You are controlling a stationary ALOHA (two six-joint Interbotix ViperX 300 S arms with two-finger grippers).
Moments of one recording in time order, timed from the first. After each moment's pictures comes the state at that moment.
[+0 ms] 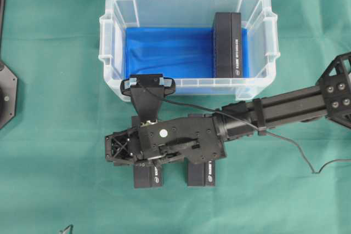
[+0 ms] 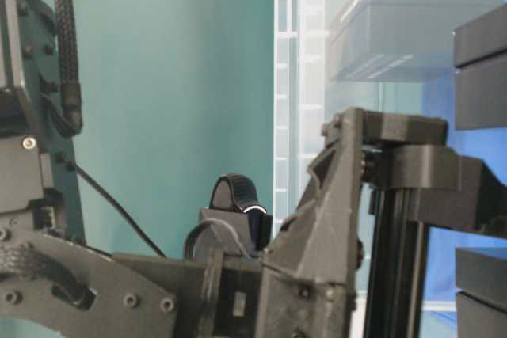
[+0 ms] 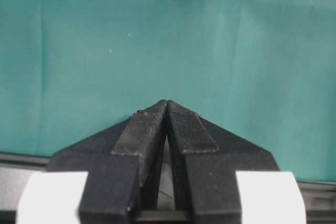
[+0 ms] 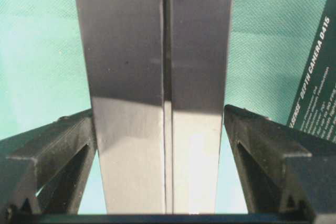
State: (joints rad) left arm -0.04 -0.79 0.46 0.03 1.45 -0.17; right arm 0.20 0.62 -0.48 -0.04 1.24 1.90
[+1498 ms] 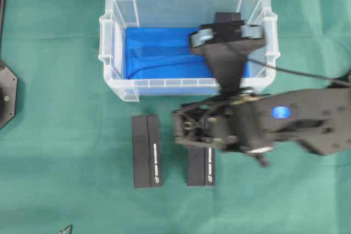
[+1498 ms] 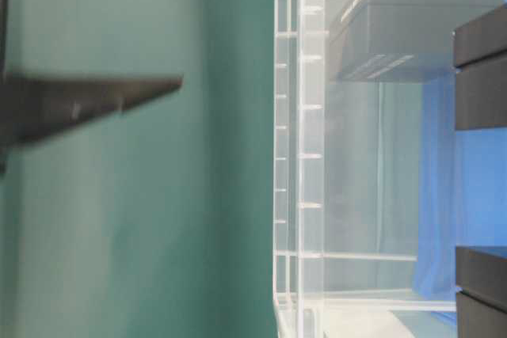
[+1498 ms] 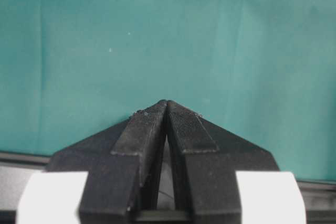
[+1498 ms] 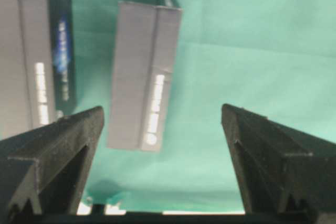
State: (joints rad) left arm -0.04 -0.78 0.46 0.03 1.45 -0.17; right arm 0.26 0.14 -0.25 -0.17 1.64 1.88
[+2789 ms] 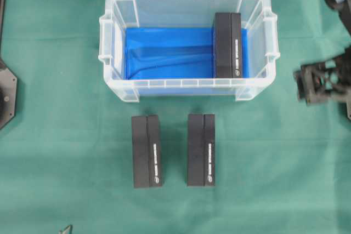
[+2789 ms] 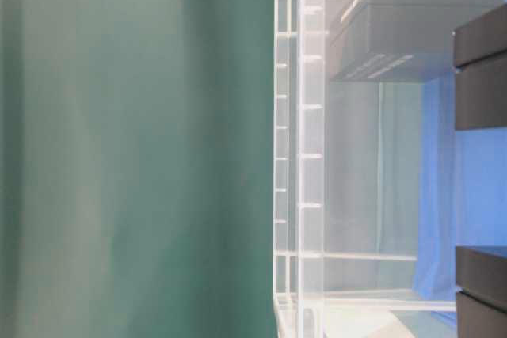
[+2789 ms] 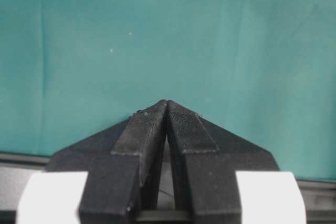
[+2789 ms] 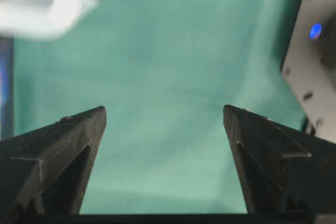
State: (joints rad) left arm -0.03 -0.78 0.46 0.03 1.45 -0.16; right arm 0.16 -0.43 0.37 -0.18 1.56 1.73
